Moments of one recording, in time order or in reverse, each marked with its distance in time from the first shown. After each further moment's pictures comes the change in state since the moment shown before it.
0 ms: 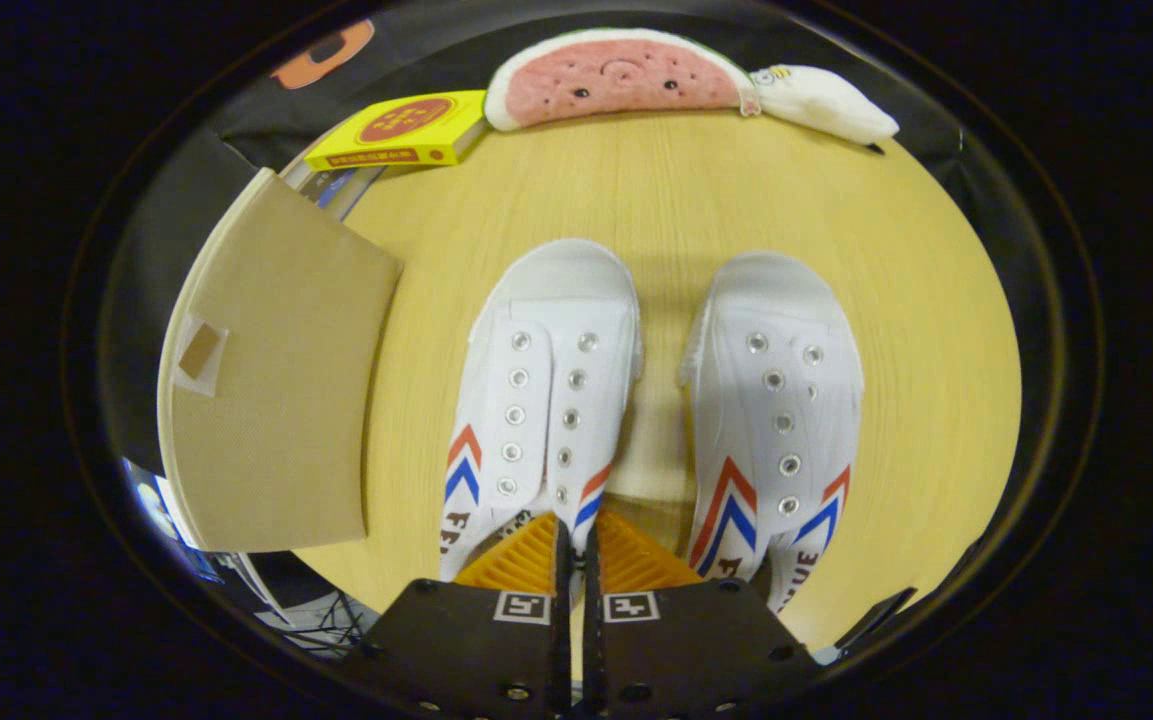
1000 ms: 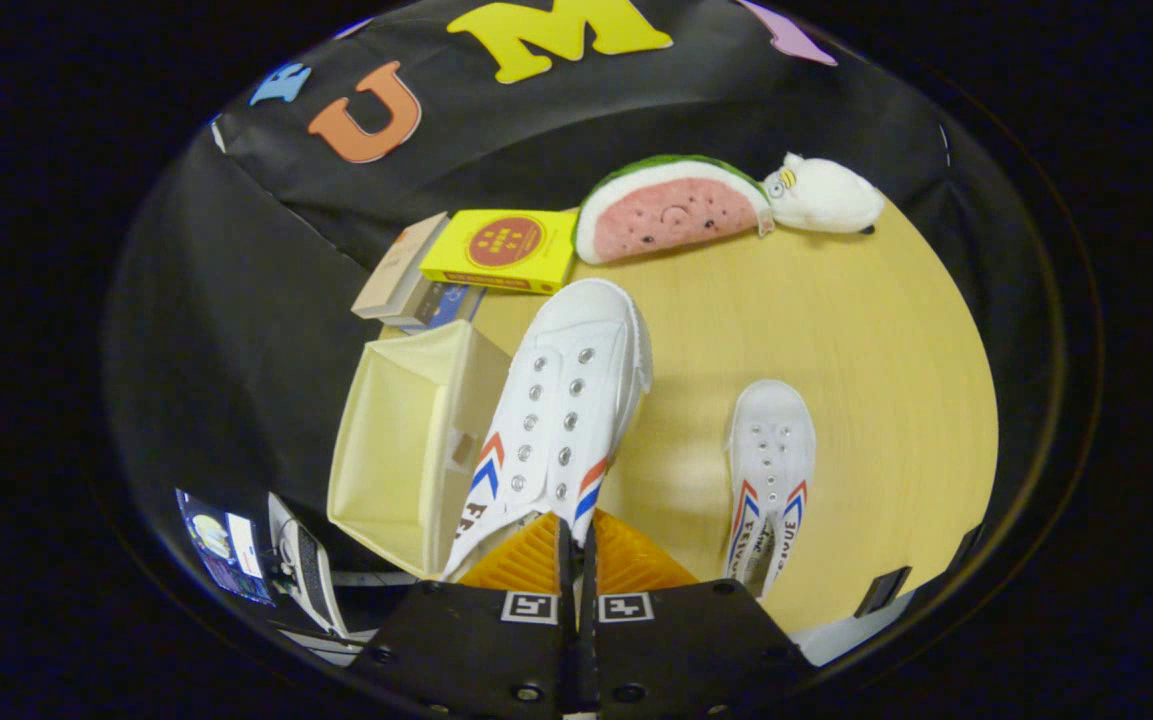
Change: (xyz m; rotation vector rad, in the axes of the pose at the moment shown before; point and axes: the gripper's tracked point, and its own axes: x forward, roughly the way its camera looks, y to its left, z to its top) arm -0.179 0.098 0.025 -0.039 -0.254 0.181
